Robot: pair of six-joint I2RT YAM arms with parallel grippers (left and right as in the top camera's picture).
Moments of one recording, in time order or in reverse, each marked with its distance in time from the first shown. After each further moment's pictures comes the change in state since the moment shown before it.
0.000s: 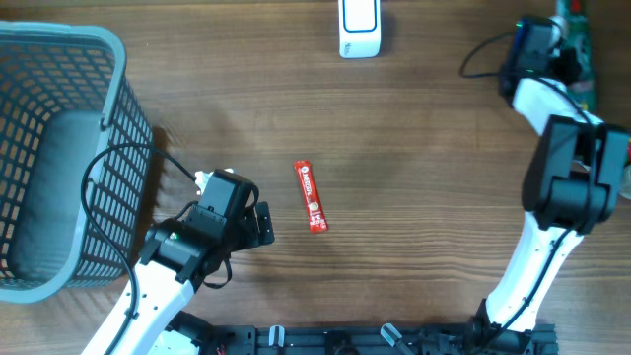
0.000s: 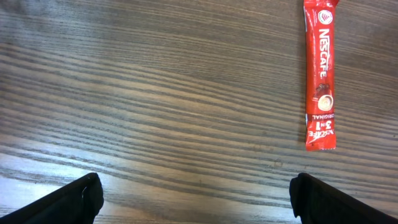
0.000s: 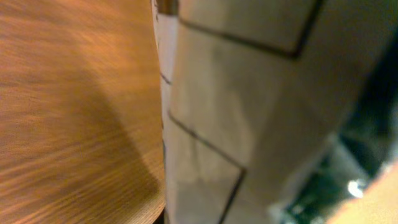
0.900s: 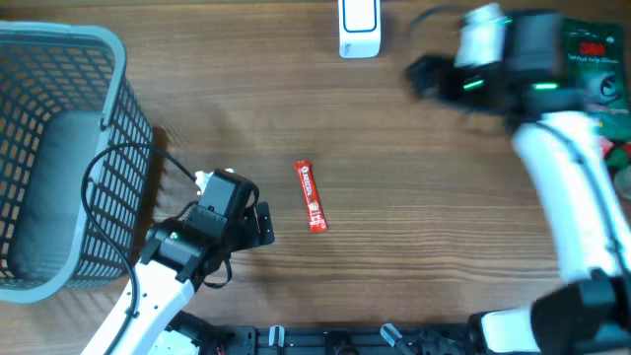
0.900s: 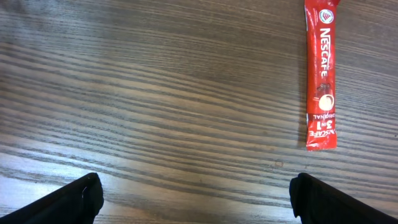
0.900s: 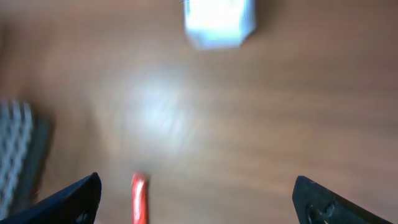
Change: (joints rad) left arm 0.000 0.003 0.000 0.000 0.000 0.000; right arm 0.355 -0.657 -0.127 -0.758 -1.268 0.731
